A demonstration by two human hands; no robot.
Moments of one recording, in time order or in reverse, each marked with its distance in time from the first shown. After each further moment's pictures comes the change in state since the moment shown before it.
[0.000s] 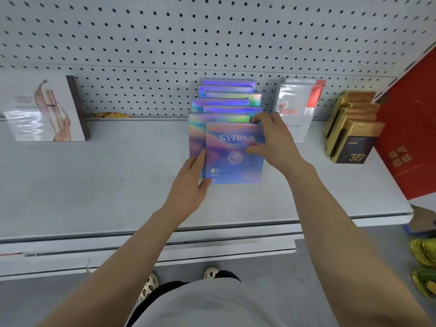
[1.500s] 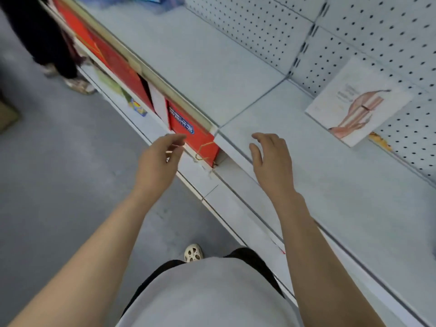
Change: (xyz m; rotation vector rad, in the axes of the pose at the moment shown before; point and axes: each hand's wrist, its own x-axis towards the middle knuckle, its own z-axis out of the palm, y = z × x) left_hand -0.363 -0.260 -0.352 -0.114 0.835 -0.712; right_hand -0.082 -0.463 0.343 0.110 -0.226 -0.653
